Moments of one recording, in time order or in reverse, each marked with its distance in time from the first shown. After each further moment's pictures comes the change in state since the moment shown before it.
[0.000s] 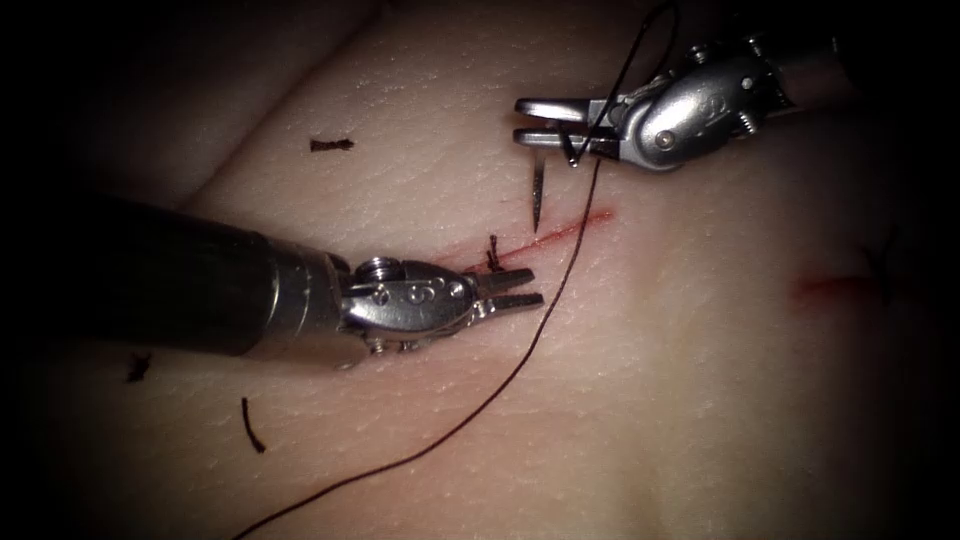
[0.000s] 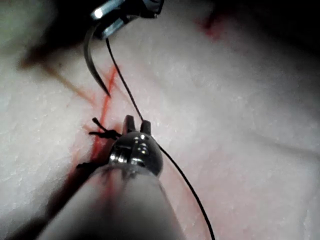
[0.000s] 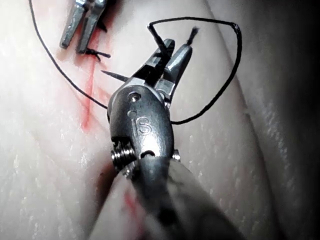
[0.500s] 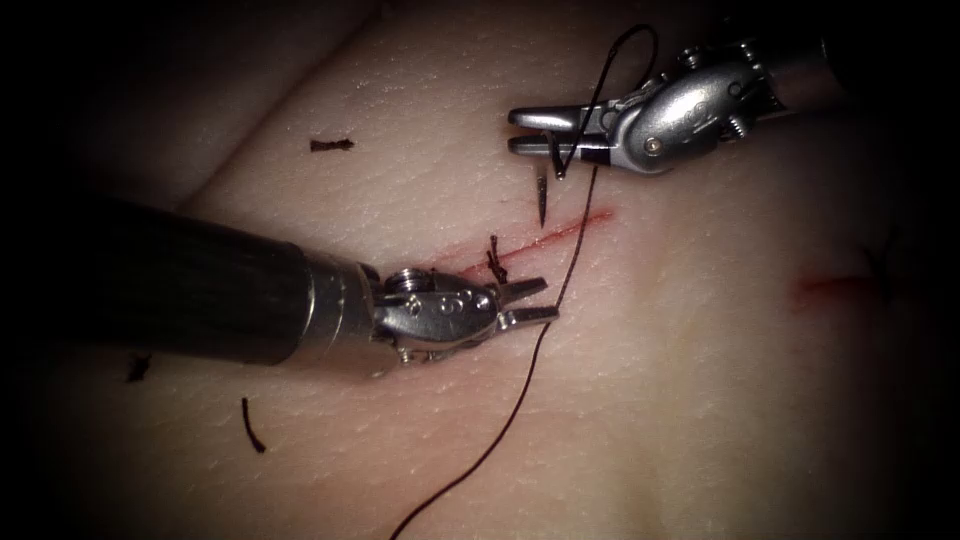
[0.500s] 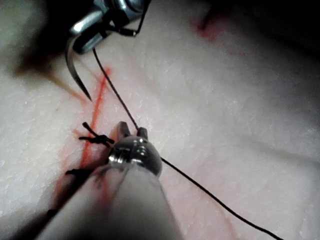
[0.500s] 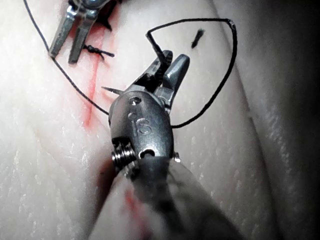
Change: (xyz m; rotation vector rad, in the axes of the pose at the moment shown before) right arm -0.002 0.000 0.000 0.073 -0.084 -0.078; left arm 0.000 0.001 0.002 0.017 -0.043 0.000
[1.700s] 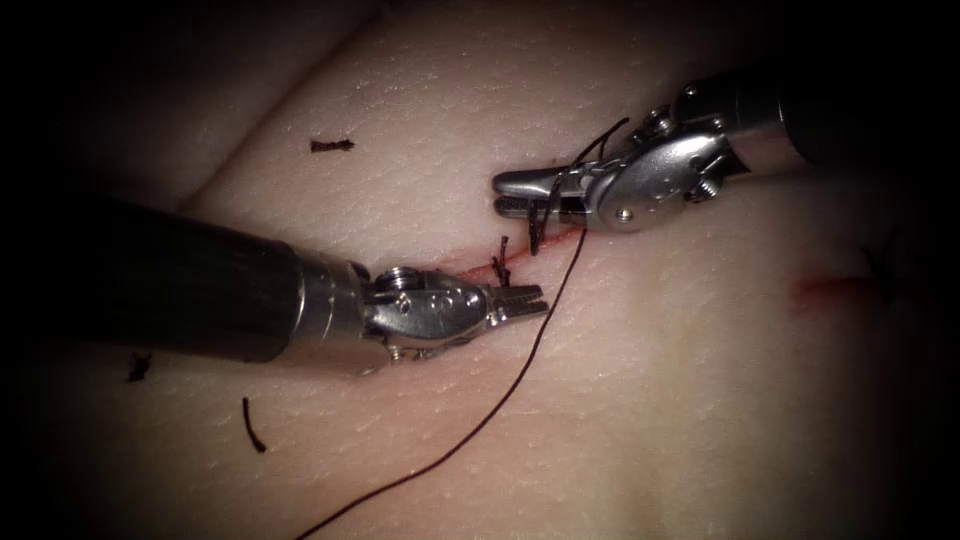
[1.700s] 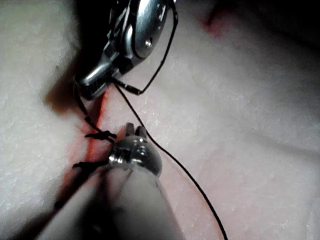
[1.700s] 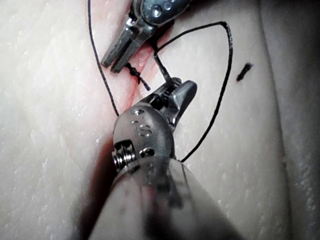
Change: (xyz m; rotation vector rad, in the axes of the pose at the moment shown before) right arm -0.002 -0.008 0.000 0.060 -0.053 -0.235; left arm -0.001 -0.001 -0.001 -0.070 0.018 0.001
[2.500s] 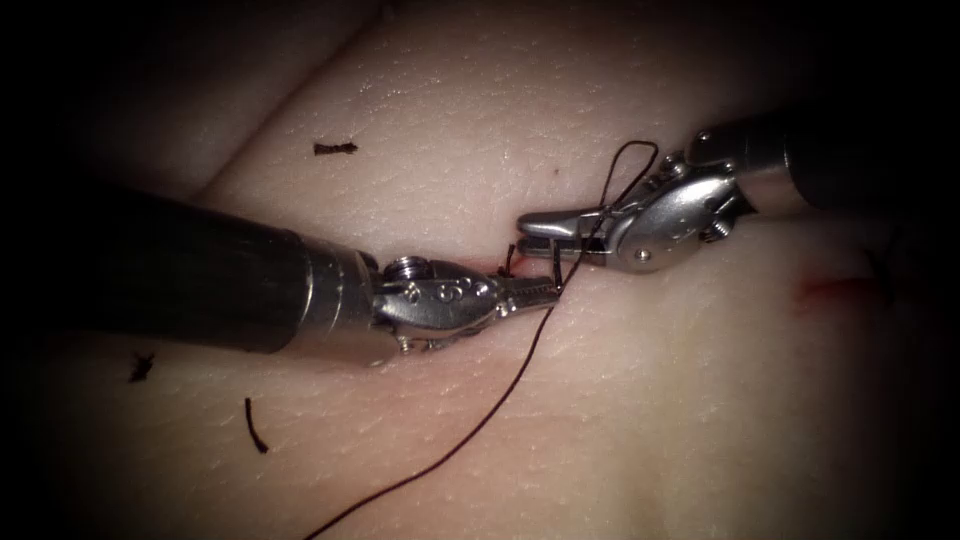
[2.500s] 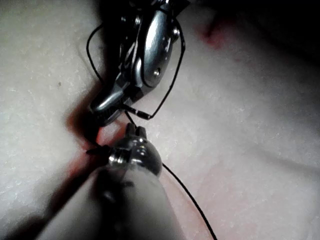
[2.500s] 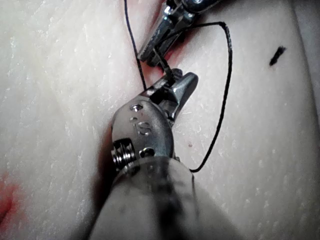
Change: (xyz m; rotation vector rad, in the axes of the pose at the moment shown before) right arm 0.000 -0.003 -0.001 -0.041 0.021 0.133; left arm 0.002 0.000 0.001 0.021 -0.006 -0.015
